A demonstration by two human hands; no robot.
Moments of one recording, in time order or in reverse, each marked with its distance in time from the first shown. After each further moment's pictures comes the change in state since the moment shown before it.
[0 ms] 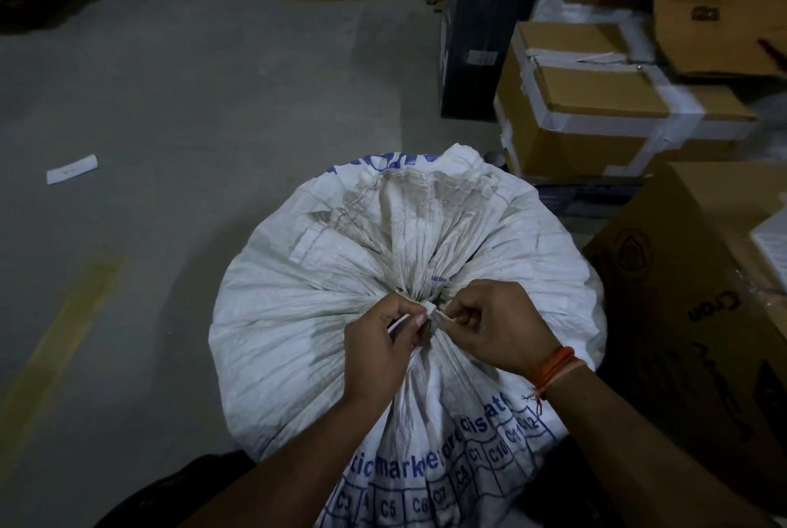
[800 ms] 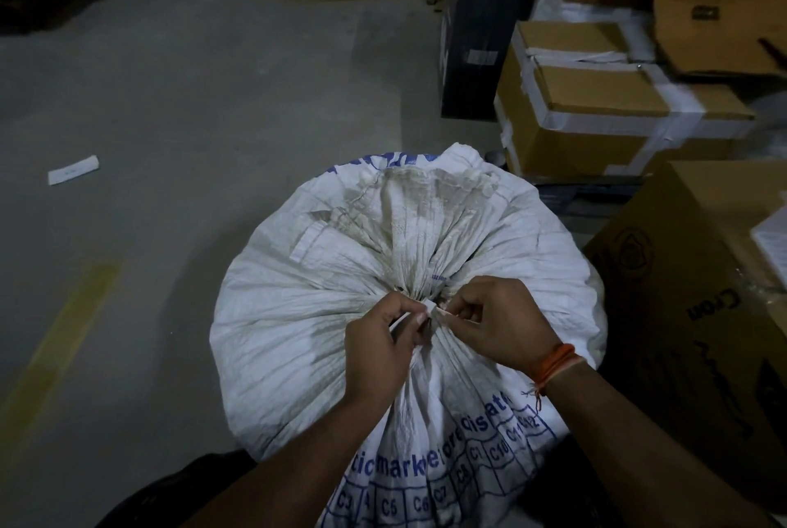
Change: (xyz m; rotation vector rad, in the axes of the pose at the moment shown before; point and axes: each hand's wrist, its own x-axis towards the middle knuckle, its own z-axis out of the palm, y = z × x) left_hand -0.002 0.005 -0.002 0.048 -0.004 0.020; right_hand 0.002 0.002 0.000 -0.028 0.017 0.013
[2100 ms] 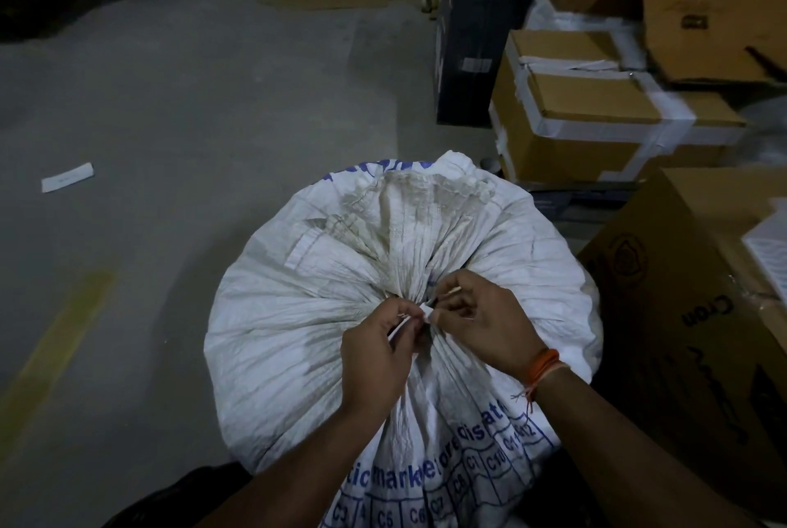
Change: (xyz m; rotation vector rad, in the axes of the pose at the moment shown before) left_hand -0.001 0.010 0.000 0.014 0.007 -0.006; right_hand 0.006 0.006 0.017 0.402 0.024 0.210
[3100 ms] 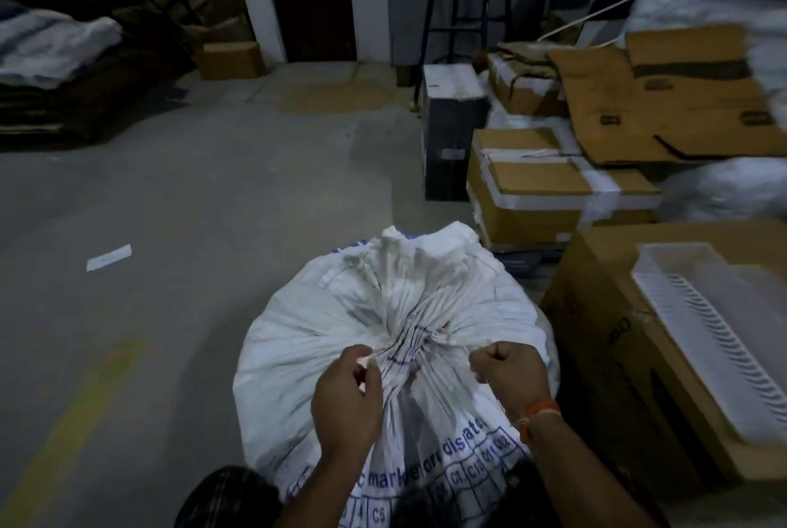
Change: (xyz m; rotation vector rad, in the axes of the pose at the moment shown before) left_hand -0.060 0.058 -0.036 0.407 0.282 0.016; right_hand -0.085 -0.007 -0.040 0.257 0.437 0.363
